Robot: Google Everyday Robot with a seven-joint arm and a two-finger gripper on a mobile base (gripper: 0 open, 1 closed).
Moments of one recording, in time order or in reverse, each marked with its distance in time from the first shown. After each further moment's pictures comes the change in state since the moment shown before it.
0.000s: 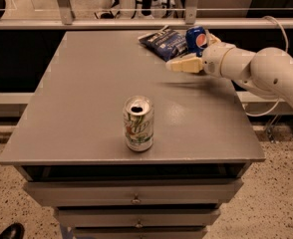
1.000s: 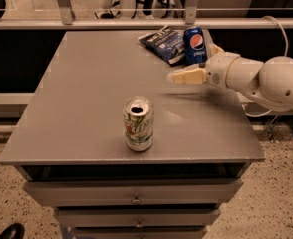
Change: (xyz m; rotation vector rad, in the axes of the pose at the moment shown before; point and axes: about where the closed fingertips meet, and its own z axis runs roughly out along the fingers) arm 0.009 0.034 -0.032 -0.040 0.038 0.017
